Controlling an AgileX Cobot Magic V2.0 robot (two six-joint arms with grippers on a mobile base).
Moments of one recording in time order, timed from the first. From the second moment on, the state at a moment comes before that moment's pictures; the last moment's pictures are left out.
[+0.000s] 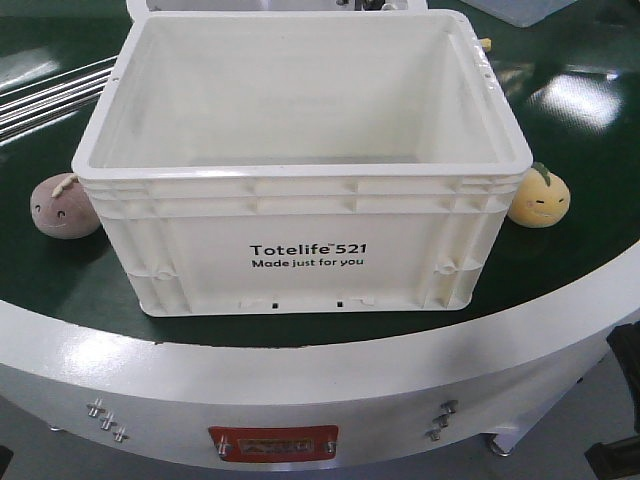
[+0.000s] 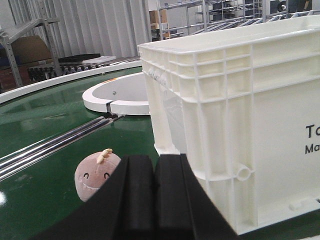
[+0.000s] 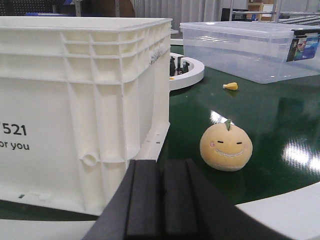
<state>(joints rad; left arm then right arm) -0.17 -0.01 0.03 -0.02 0.03 0.18 0.22 -0.01 0.03 -0.04 0.13 -0.07</state>
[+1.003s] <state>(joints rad) -0.17 0.13 -0.18 -0.02 0.15 0.16 0.22 0.05 -0.23 -0.04 0.34 -0.07</state>
